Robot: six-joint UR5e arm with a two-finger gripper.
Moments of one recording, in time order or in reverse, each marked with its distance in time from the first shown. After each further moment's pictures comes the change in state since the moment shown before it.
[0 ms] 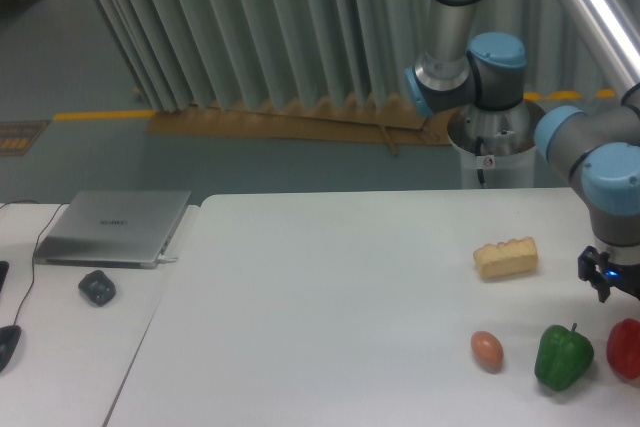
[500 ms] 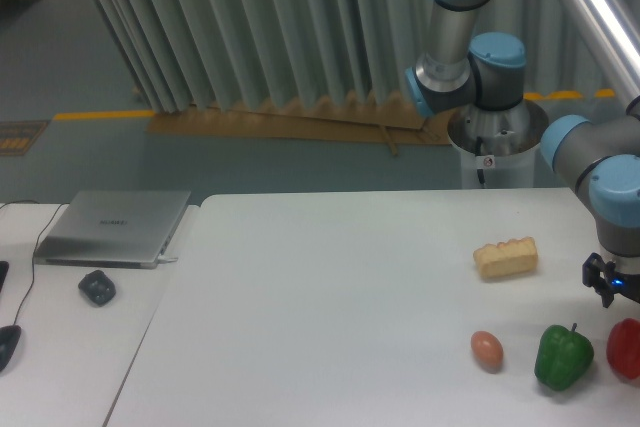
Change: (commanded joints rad) arm -0.009 -0.023 0.006 -0.002 0.003 -0.028
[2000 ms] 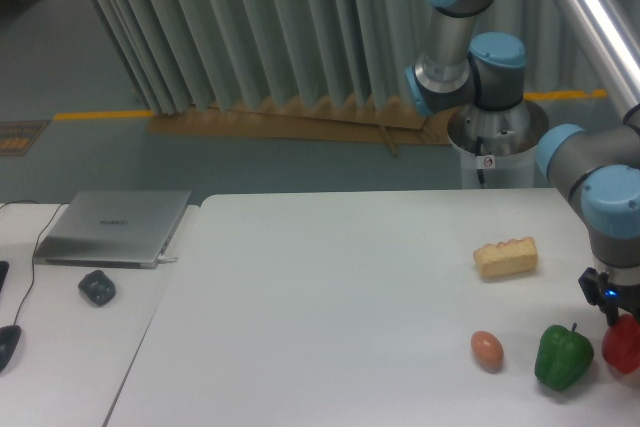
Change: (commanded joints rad) arm -0.017 0.029 0.026 -0.043 -0.035 -0.005
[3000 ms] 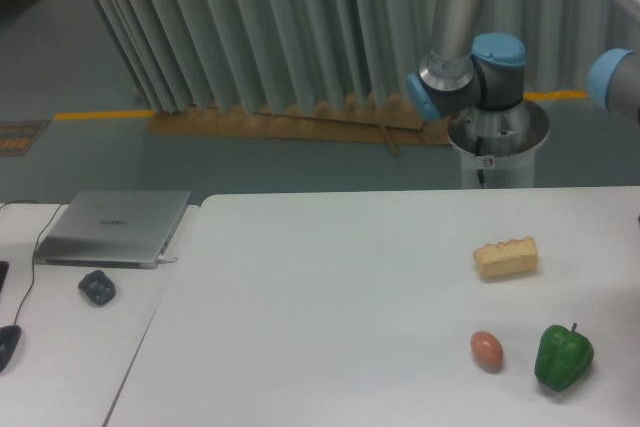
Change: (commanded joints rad) arm 0.181 0.066 0.061 0.004 -0.046 0.126
